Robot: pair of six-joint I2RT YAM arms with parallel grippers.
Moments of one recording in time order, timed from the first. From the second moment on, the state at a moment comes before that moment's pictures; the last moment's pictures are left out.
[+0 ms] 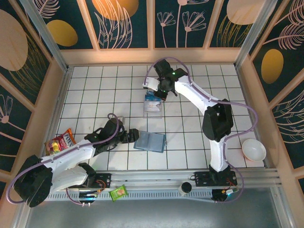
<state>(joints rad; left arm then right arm) -0.69 1.09 0.45 -0.22 0.03 -0.75 0.60 2.02 1.85 -0.90 -0.09 -0.76</state>
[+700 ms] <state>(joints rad) -0.68 1.10 0.45 -0.22 0.05 -0.74 0.63 2.04 1.78 -0.83 -0.05 -0.82</state>
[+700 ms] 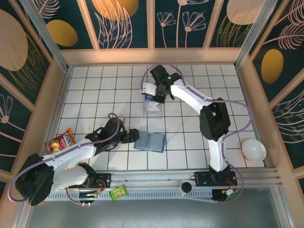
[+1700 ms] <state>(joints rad) -0.68 0.76 0.28 -0.17 -0.09 -0.83 0.71 1.63 1.23 -0.23 -0.14 0.28</state>
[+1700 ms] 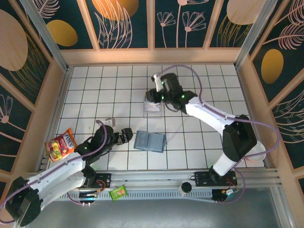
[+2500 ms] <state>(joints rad) -0.68 0.63 0.15 -0.14 -0.09 -0.90 1.18 1.82 1.11 -0.38 0.14 0.39</state>
